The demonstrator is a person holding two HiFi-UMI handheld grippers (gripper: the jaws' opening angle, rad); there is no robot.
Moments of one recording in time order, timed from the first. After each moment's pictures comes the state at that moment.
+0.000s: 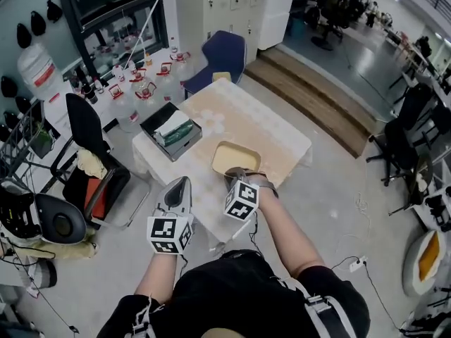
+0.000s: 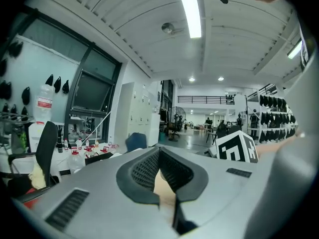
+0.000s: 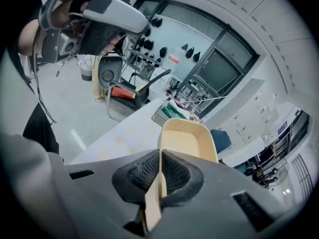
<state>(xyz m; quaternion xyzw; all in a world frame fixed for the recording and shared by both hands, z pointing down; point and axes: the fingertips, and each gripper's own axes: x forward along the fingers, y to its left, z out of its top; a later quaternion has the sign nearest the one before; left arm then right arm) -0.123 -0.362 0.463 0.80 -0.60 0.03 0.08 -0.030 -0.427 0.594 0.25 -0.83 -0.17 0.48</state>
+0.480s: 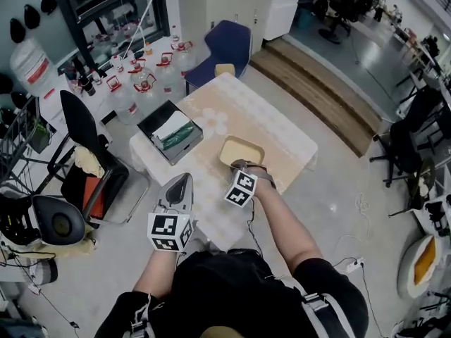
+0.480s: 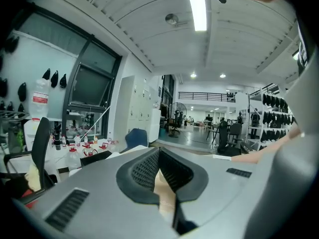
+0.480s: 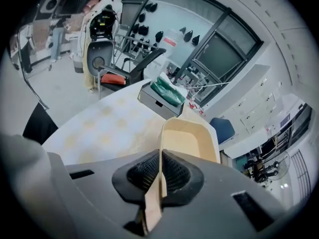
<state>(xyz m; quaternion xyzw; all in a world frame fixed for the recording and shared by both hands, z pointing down) -0.132 -0.453 0.480 0.80 -0.59 0.05 0.10 -0.024 -0.557 0.674 0.26 -0.80 -0.14 0.52</state>
